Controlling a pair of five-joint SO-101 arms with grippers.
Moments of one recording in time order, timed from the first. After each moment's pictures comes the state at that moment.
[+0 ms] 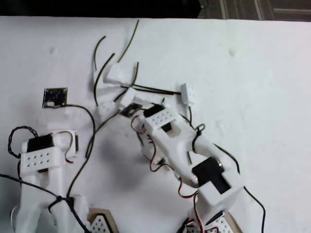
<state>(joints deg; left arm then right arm) -19.9 -40.7 62.5 58.2 -9.3 -35.3 10.9 24.7 74.5 16.6</state>
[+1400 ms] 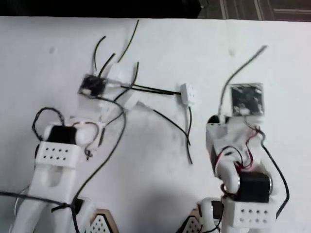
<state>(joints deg) 2.5 -40.7 50.5 64.3 -9.7 0.4 -71.4 47.0 70.4 4.7</state>
